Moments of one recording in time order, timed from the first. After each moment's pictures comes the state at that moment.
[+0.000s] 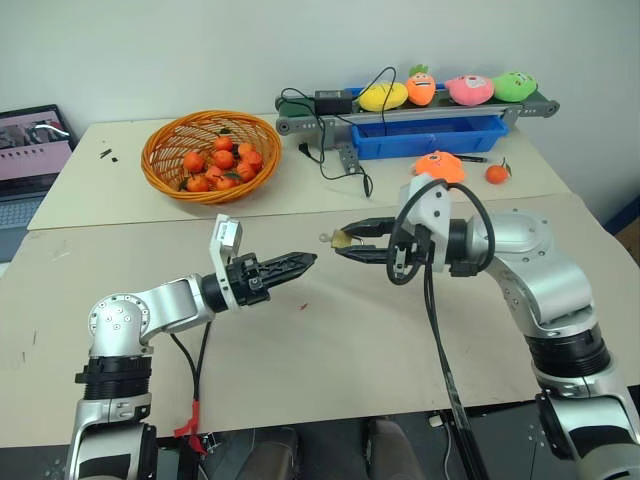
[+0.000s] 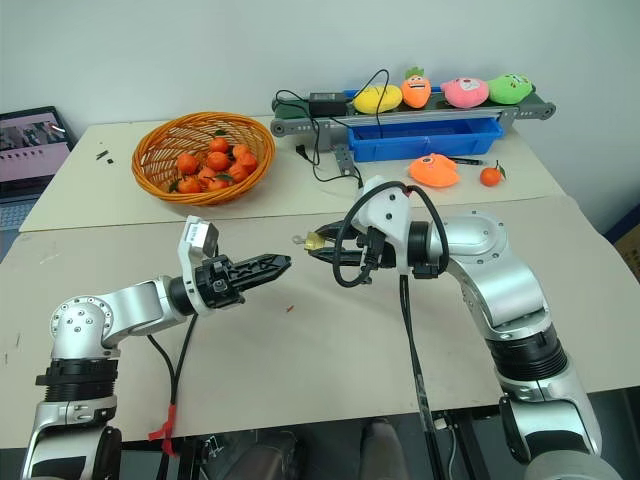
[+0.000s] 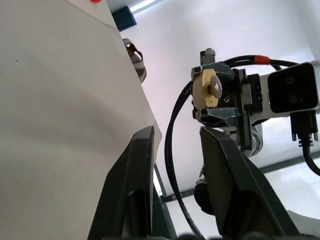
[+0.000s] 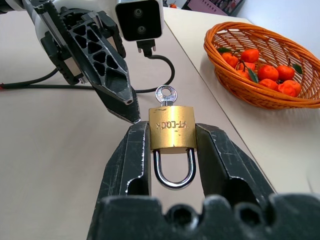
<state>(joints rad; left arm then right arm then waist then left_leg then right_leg) -0.45 0.48 0.19 0.01 -1.71 1.22 -0.20 -0.68 -0.62 0.15 -0.30 0.34 0.53 1.02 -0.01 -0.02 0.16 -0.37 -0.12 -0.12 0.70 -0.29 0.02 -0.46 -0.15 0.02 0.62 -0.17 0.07</state>
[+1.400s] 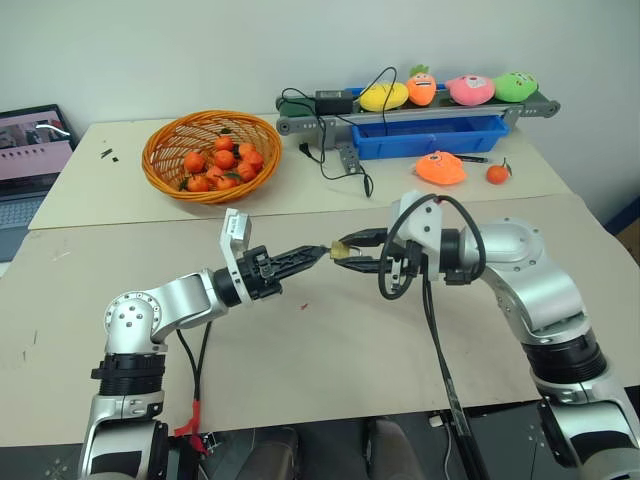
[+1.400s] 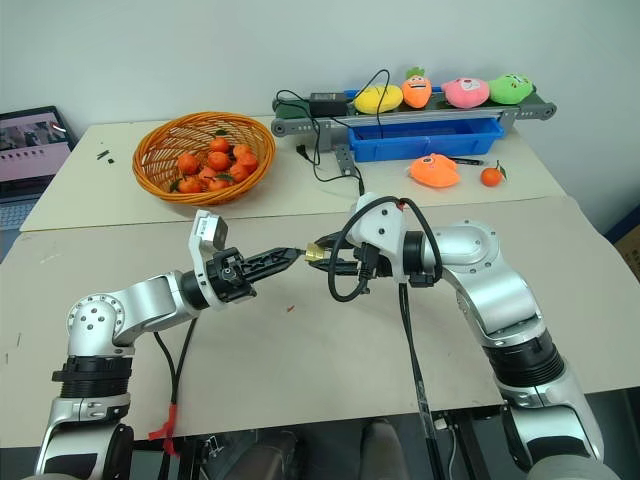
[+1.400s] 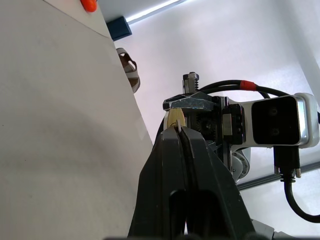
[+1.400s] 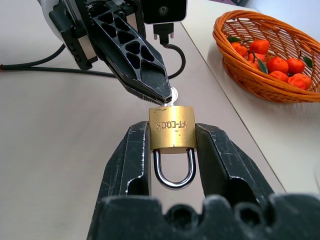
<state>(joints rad) -0.47 0.44 0.15 0.01 -1.80 1.16 -0.09 -0.65 -0.62 0.19 -0.31 0.29 0.48 1.02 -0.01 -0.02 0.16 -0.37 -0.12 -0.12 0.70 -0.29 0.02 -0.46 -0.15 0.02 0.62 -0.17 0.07</state>
